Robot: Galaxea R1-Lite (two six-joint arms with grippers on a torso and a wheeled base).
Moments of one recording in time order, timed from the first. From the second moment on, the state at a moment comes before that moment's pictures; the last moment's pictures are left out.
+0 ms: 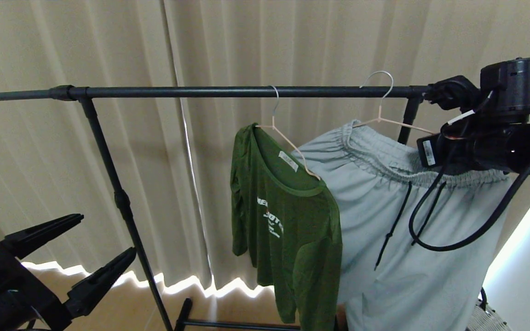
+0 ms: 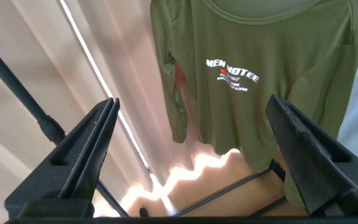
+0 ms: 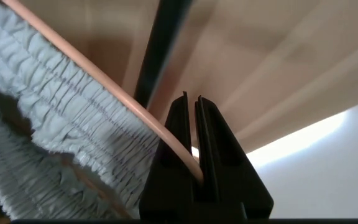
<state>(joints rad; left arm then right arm) -0.29 1.03 -0.17 -0.79 -0.14 0.20 0.24 1.70 -1.26 -0.03 -0.41 -0.14</state>
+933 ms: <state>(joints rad) -0.28 1.04 -0.17 -0.79 -0.14 0.20 0.27 1.75 -1.25 -0.04 -0.50 -0.13</state>
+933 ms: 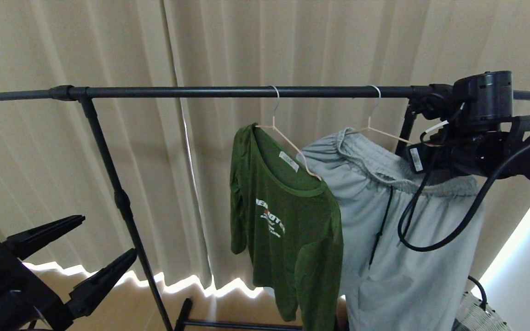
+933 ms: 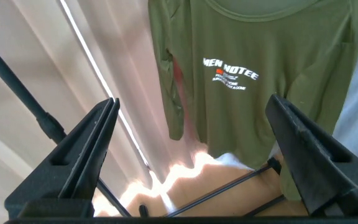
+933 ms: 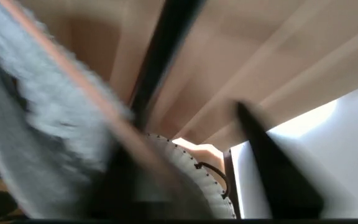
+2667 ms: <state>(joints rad) 0.08 0.21 -0.05 0.05 -0.01 0.12 0.02 1.00 -0.37 -0.47 -0.06 -0.08</state>
